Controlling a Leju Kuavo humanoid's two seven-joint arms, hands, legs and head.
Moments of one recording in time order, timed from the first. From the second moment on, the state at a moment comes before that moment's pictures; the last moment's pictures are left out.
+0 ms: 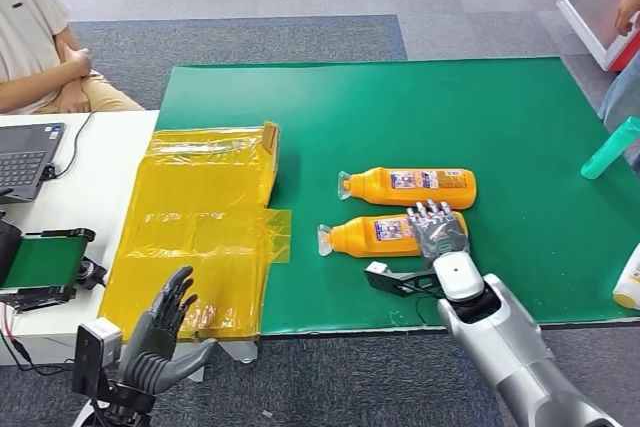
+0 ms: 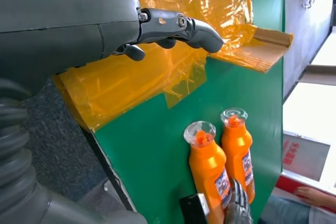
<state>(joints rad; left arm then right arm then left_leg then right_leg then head) 0.34 -0.27 0.07 -1.73 -0.11 -0.47 -0.21 -0.45 -0.09 0.50 -1.01 1.53 0.11 0.18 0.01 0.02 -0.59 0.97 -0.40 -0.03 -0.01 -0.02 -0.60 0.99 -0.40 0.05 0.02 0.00</state>
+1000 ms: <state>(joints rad) 0.37 -0.21 0.03 -1.73 -0.07 -0.45 -0.22 -0.56 -0.07 0.41 -0.81 1.53 0.05 0.11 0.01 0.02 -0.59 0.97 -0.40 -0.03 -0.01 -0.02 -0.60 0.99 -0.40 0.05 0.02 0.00</state>
